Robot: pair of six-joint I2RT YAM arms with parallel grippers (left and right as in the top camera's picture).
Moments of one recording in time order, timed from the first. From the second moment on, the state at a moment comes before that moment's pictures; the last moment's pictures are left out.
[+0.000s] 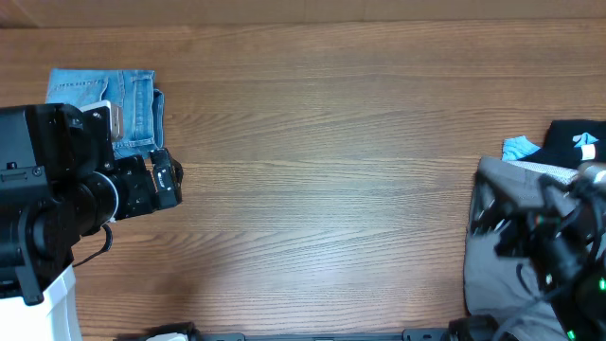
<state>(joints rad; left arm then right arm) 0.11 1.24 1.87 -1.65 0.20 -0.16 0.16 0.64 1.28 -0.97 0.06 0.33</state>
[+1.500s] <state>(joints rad) 0.11 1.25 1.87 -1.65 0.20 -0.16 0.01 0.01 0.02 0.02 -0.09 0.33</state>
